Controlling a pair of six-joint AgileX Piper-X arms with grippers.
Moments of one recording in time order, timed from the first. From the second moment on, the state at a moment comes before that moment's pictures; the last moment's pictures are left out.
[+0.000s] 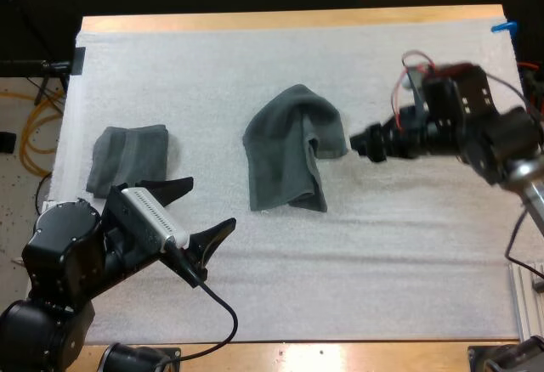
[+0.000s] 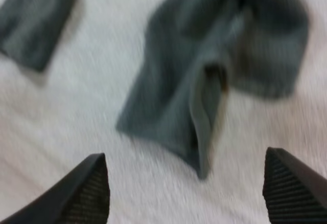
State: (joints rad) left arm -0.23 0.60 -0.95 0.91 0.57 -1.65; right arm 0.42 1.34 -1.27 0.95 -0.34 -1.68
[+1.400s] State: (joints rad) left arm -0.23 0.60 -0.95 0.92 0.57 -1.70; right arm 0.45 1.54 -0.77 0.46 -0.56 -1.65
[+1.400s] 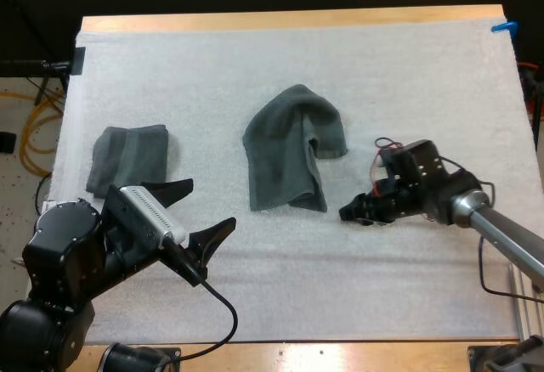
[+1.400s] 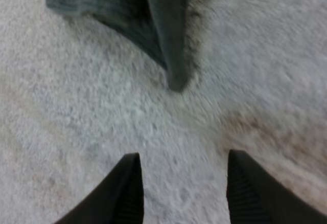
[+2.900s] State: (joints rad) left arm -0.23 0.60 -0.95 0.92 0.57 -1.70; right arm 0.57 1.75 -0.89 0.30 -0.42 -1.41
